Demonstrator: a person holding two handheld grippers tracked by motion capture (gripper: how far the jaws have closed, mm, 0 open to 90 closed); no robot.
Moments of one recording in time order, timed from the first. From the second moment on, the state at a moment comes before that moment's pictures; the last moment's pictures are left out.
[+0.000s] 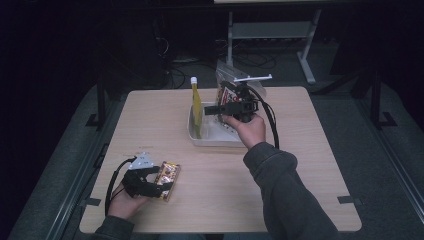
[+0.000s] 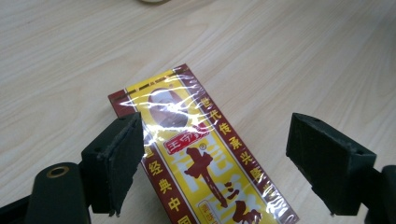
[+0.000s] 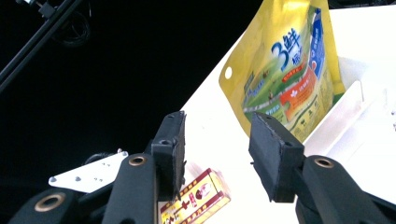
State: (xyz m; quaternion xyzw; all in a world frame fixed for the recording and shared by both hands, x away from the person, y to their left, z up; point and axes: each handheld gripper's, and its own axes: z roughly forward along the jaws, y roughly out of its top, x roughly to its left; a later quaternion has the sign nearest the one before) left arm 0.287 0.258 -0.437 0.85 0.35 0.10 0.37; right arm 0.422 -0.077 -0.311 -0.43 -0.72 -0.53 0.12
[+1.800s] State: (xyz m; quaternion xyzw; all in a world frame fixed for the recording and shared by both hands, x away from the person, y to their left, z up) left arm 0.290 0.243 -0.450 0.87 0.37 0.10 0.29; right arm 0.376 -0.077 -0.390 -0.41 -0.77 -0.46 0.16
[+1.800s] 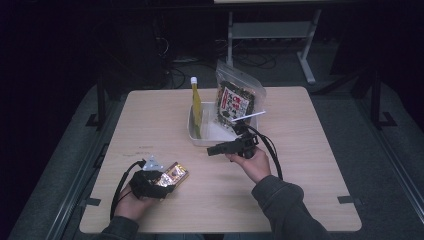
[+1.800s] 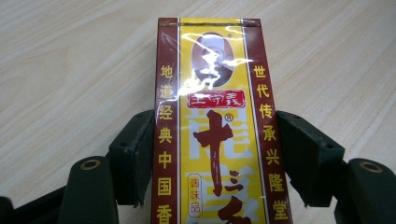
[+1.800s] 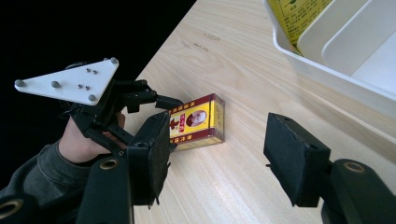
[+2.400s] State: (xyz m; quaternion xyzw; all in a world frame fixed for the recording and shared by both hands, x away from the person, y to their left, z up) left arm 0.282 0.230 -0.430 0.87 0.35 0.12 0.33; right arm 0.376 -0.070 -0.403 -0.41 -0.77 -0.45 0.18
